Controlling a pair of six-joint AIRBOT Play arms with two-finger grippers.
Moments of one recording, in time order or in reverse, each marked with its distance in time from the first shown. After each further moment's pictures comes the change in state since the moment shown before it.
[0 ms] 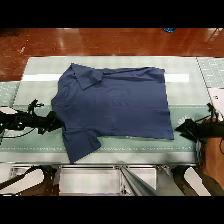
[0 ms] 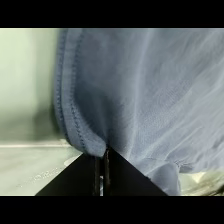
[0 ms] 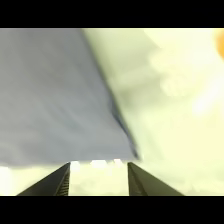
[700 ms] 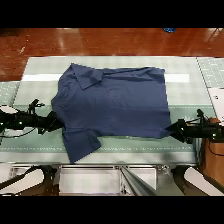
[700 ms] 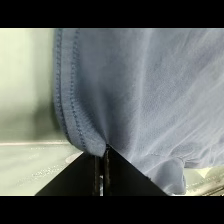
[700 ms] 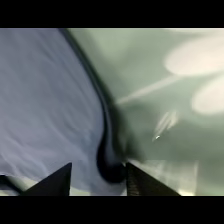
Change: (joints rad) left arm -0.007 -0.001 0.008 -0.006 -0.023 0.009; right arm 0.009 -0.230 -0.068 0.264 -0.159 -0.126
